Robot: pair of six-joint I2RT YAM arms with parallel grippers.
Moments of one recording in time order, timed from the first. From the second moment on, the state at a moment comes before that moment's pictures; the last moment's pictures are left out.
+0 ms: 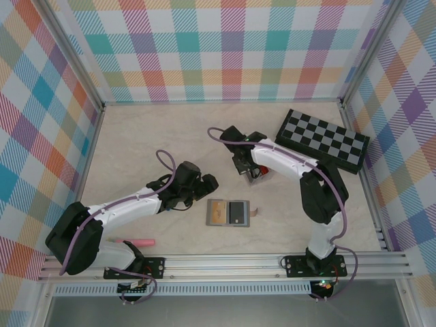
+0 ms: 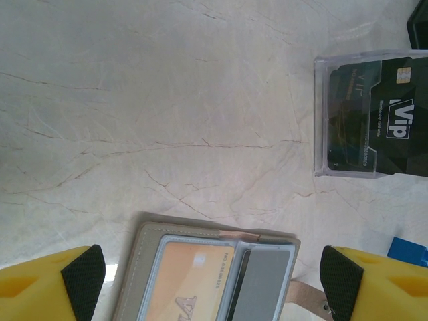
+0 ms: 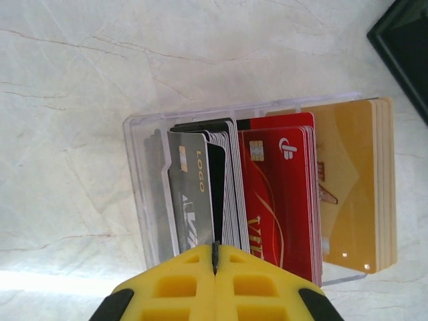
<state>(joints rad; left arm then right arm) -0.72 1.34 0.72 -0.24 0.04 -1.13 0.70 1.87 1.49 -0.95 0.41 0.32</state>
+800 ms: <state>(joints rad) -0.69 1.36 0.72 -0.18 0.13 -1.13 0.63 1.77 1.46 -0.93 0.20 0.37</state>
